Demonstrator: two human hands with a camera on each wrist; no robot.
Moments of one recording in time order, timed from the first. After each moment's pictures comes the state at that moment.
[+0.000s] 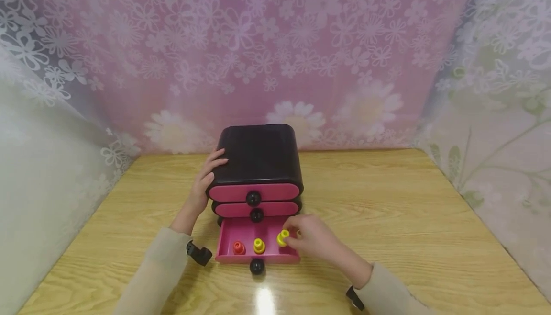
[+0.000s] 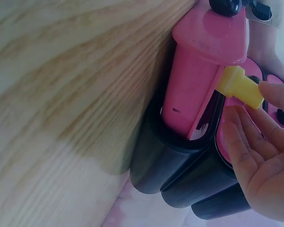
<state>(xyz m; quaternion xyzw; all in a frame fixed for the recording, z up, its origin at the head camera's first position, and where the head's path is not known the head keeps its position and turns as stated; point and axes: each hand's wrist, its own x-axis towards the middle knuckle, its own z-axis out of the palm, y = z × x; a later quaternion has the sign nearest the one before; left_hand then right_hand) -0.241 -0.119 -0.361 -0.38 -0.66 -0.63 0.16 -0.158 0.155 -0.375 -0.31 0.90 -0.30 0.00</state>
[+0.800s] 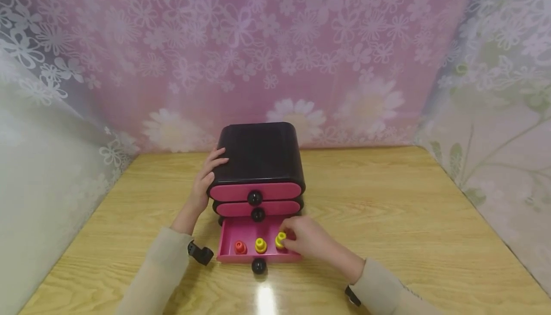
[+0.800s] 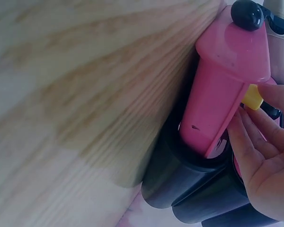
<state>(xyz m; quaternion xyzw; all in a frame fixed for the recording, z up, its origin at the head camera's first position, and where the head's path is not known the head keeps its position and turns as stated) -0.256 -0.124 -0.377 -0.39 -0.65 -0.62 0.18 -0.166 0.143 -0.387 -0.32 0.90 -0.28 0.02</state>
